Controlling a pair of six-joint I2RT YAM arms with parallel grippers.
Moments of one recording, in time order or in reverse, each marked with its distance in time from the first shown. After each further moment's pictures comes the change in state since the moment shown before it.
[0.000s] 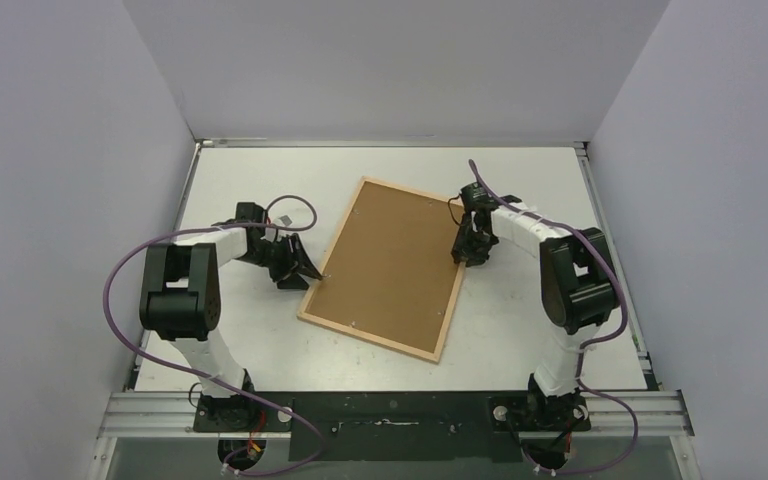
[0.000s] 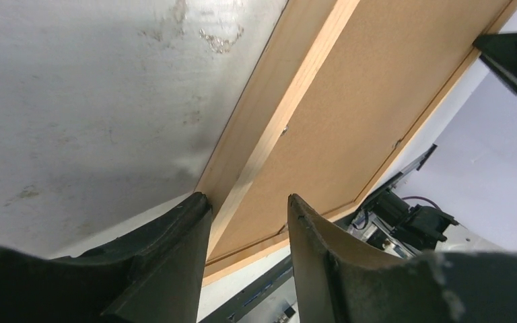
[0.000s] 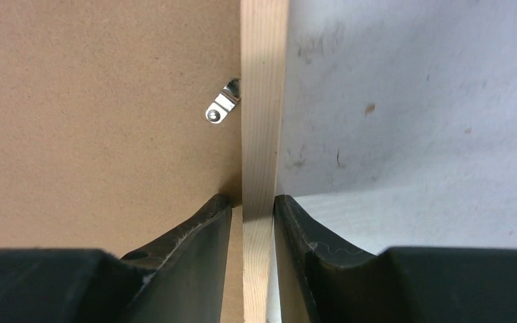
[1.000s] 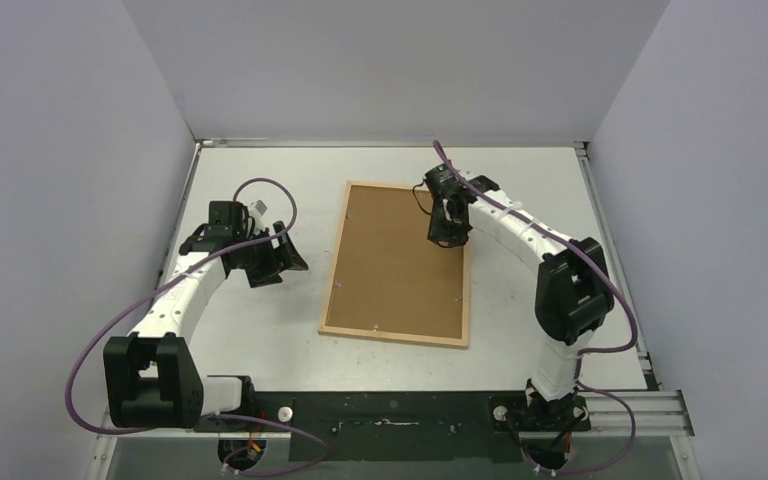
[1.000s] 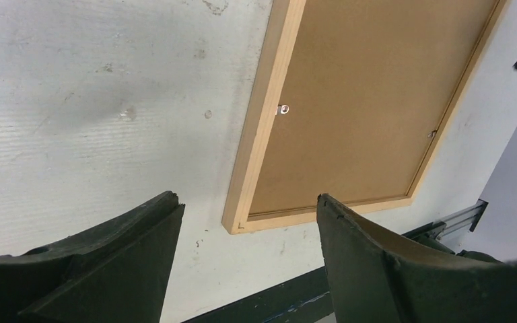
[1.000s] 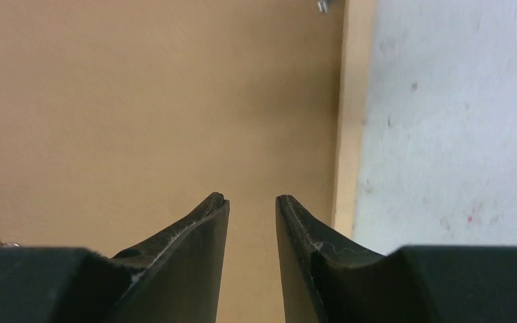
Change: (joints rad) left arm -0.002 -0.496 -0.093 -0.104 -0.241 -0.027; right arm 0.172 0.003 0.325 -0.214 0.190 -0.024
